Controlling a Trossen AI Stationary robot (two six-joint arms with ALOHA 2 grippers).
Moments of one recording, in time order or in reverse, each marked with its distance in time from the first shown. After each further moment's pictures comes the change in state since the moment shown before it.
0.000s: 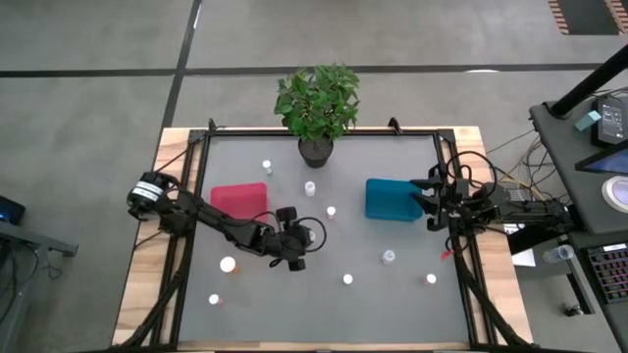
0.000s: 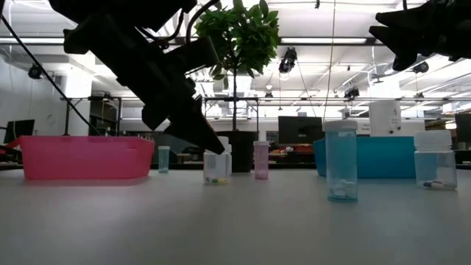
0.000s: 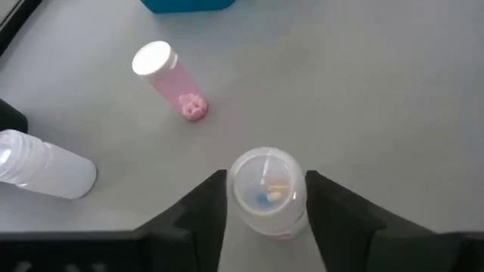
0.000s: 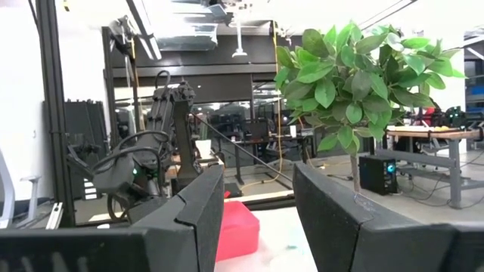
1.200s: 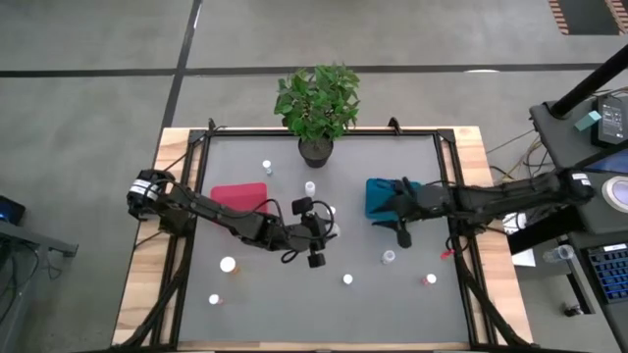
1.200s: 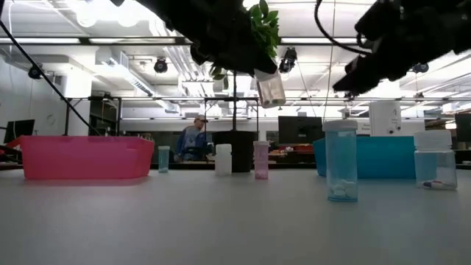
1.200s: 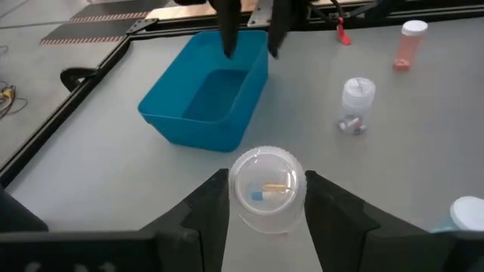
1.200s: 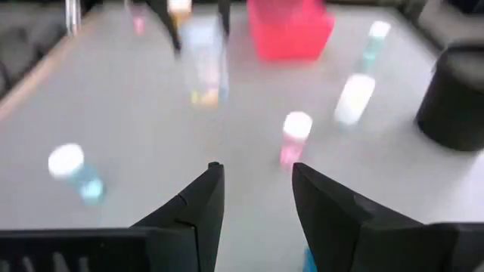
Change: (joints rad) left arm 0.030 -0.030 0.236 0.012 0.000 0.068; right arm 0.060 0.884 0.366 -0.264 -0.160 0.003
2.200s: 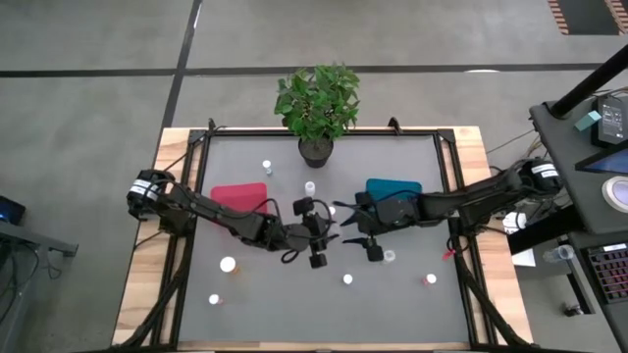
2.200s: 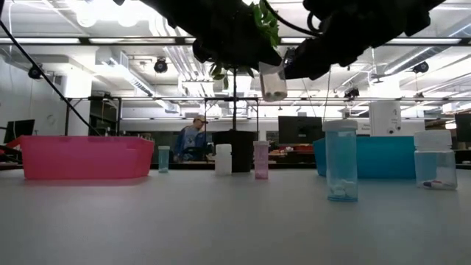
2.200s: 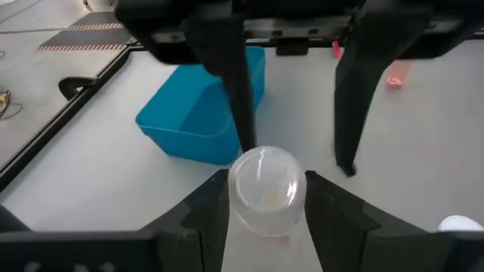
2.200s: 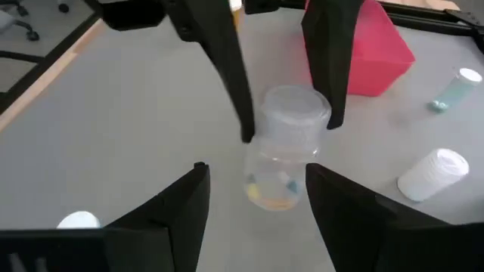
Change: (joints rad) left arm 0.000 0.000 -0.003 0.064 0.004 0.001; right arm 0.093 0.473 0.314 0.107 0.003 -0.075
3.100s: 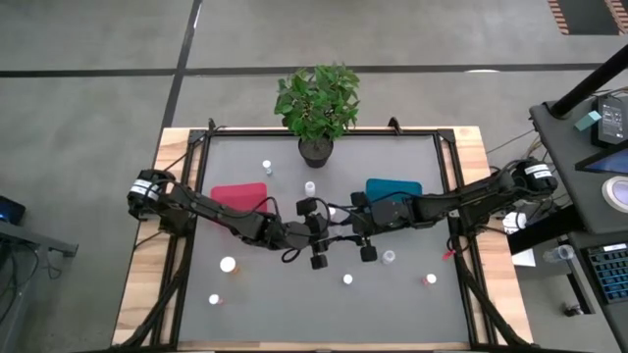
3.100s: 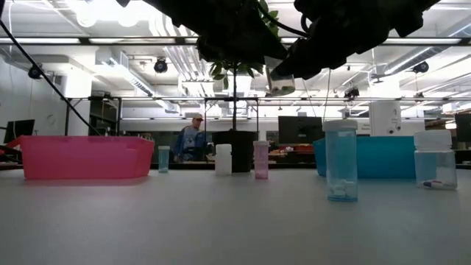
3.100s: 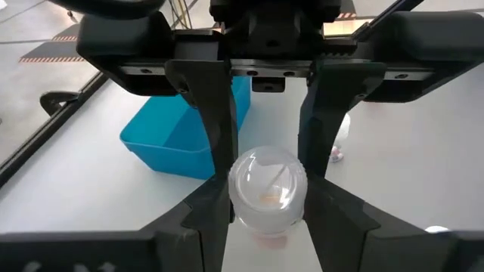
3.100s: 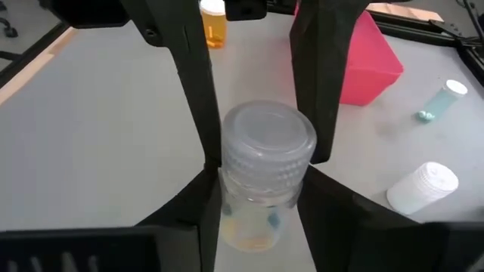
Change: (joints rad) left arm 0.000 0.001 -0.001 0.046 0.053 0.025; right arm 0.000 0.055 0.028 0.030 0.048 -0.026
